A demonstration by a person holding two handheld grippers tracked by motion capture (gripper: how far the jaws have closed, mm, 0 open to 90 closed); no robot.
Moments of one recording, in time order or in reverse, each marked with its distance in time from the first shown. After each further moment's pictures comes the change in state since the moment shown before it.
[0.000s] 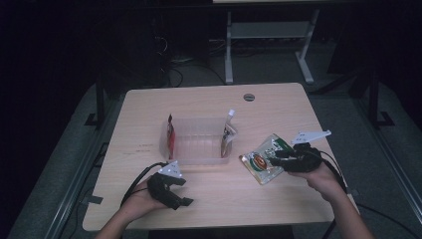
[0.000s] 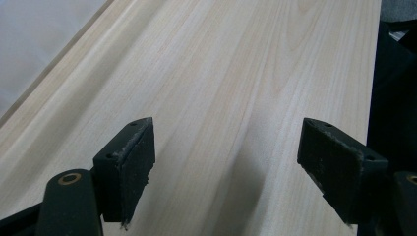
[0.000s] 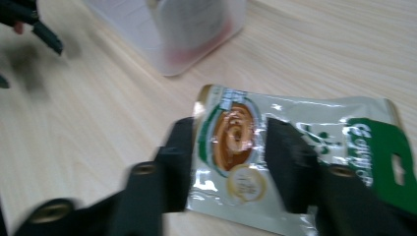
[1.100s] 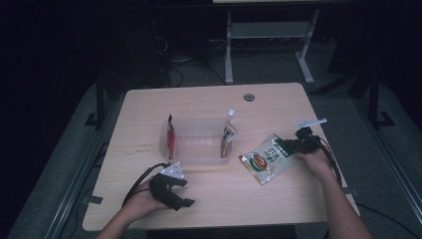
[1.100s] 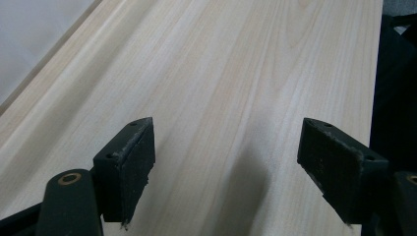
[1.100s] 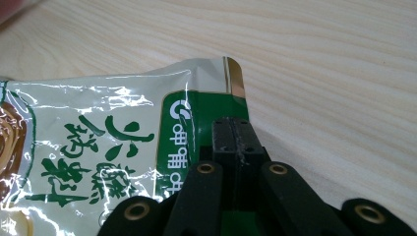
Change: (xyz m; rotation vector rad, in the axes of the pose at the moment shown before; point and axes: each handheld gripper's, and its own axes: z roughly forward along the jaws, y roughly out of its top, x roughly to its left) left arm -0.002 0.002 0.004 0.024 -0.001 0.019; right arm -0.094 -0.011 0.048 0.090 -0.240 0.130
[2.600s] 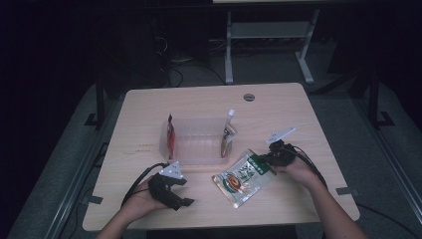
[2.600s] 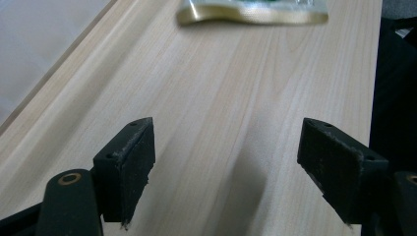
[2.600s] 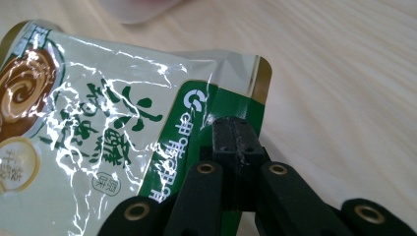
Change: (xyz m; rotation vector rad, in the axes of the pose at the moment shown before) left arm 0.000 -0.001 -0.004 -0.024 0.012 0.006; right arm 0.084 0.007 0.016 0.087 0.277 -0.280
